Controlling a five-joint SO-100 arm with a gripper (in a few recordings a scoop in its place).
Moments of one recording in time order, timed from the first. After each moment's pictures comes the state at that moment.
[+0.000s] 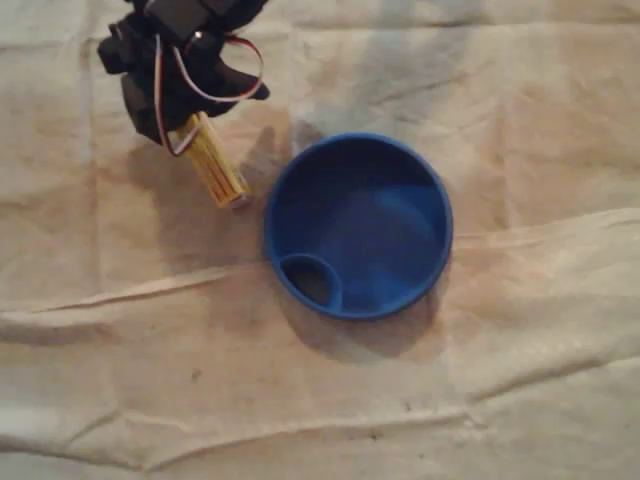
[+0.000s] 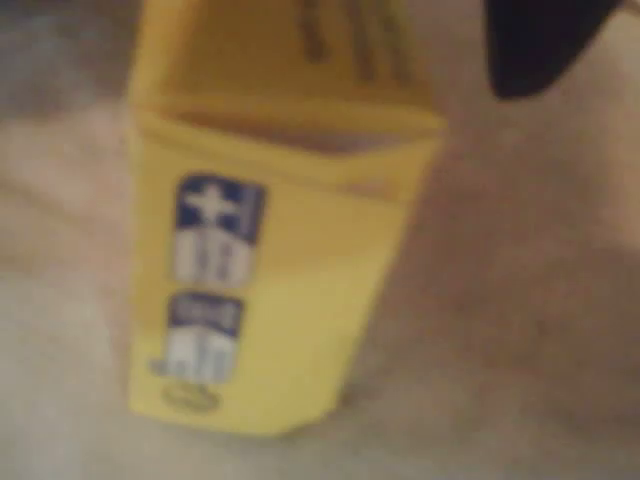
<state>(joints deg) 42.4 37.1 28.7 76.2 -153.6</state>
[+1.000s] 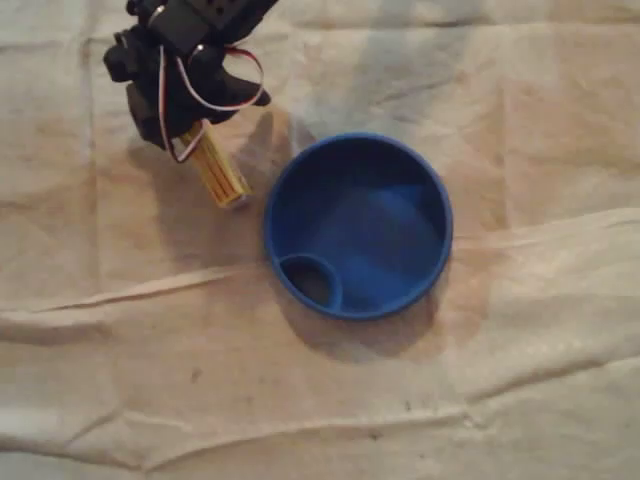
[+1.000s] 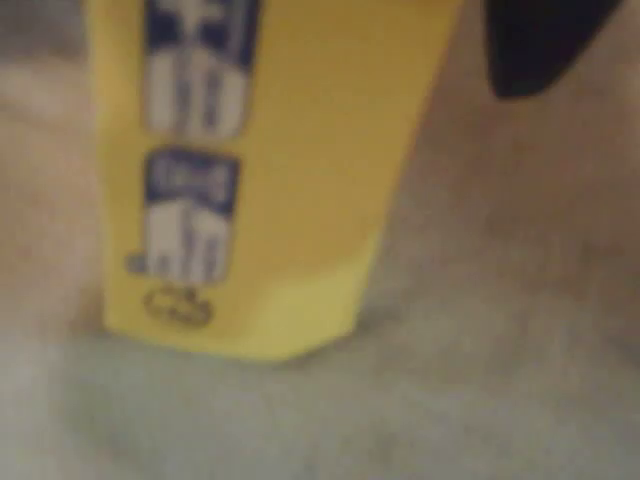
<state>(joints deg) 42.3 33.0 28.3 73.2 -153.6</state>
